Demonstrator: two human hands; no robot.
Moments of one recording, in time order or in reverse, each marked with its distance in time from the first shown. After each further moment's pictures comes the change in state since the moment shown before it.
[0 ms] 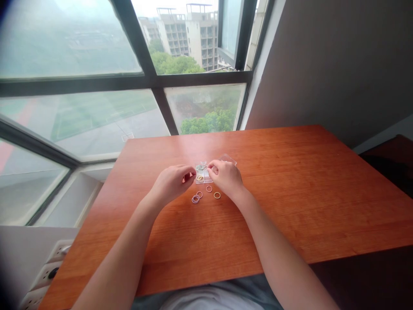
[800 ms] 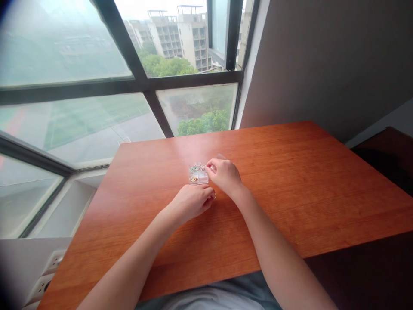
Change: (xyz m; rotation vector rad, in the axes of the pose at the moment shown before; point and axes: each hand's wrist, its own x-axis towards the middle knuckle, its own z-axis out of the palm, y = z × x) left_hand -0.004 0.047 0.044 0.132 -0.236 0.304; right_hand 0.001 0.006 -0.010 0.001 0.014 0.035
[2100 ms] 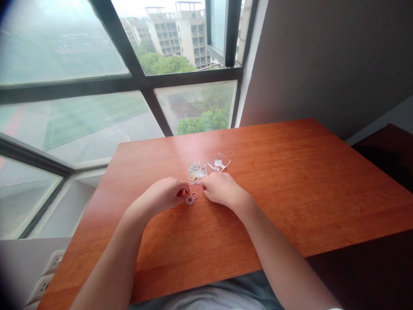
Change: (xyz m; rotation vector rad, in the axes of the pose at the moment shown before) left_hand -0.034 -0.047 -0.033 -0.166 -0.087 -0.294; right_hand -0.022 -0.019 -0.009 -0.300 -0.476 -0.225
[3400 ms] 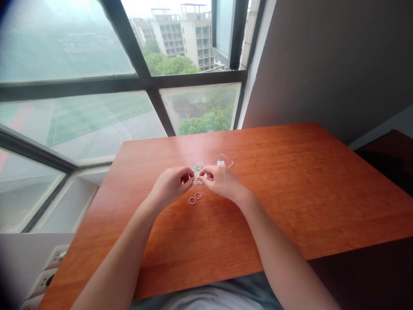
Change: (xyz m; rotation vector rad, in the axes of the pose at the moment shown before) left_hand 0.013 0.010 -0.002 -0.157 0.309 -0.046; right_hand 0.009 0.006 -0.002 0.453 0.306 -0.014
